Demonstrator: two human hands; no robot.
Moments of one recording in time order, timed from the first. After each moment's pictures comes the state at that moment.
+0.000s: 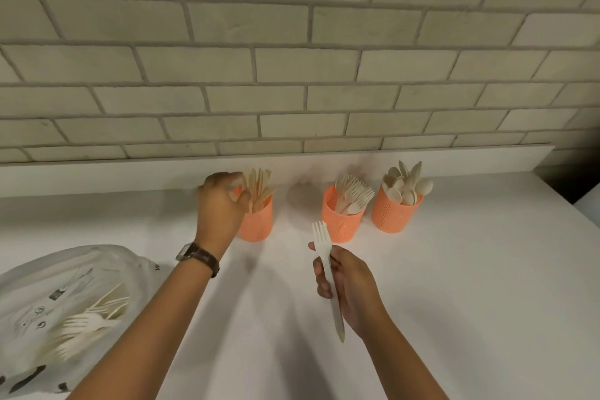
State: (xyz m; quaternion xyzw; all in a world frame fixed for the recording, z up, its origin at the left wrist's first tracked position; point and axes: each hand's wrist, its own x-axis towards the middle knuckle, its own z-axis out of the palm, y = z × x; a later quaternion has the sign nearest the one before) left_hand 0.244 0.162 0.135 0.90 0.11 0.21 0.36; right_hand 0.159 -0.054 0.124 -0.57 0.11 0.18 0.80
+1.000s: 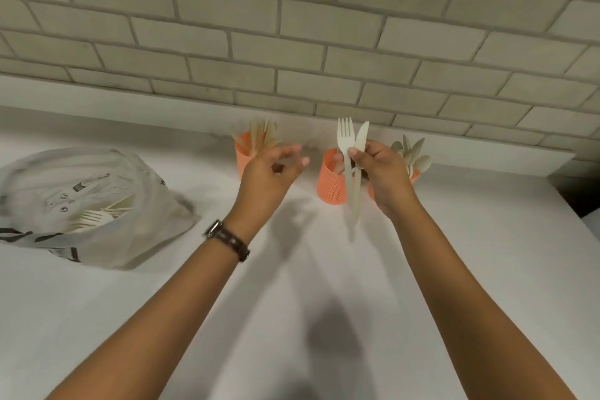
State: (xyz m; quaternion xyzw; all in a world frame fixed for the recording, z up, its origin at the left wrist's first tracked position) left_hand 0.147 0.053 0.177 0.80 0.07 0.16 0.57; right_hand 0.223 -0.123 0.179 -0.73 -0.10 0.07 0.68
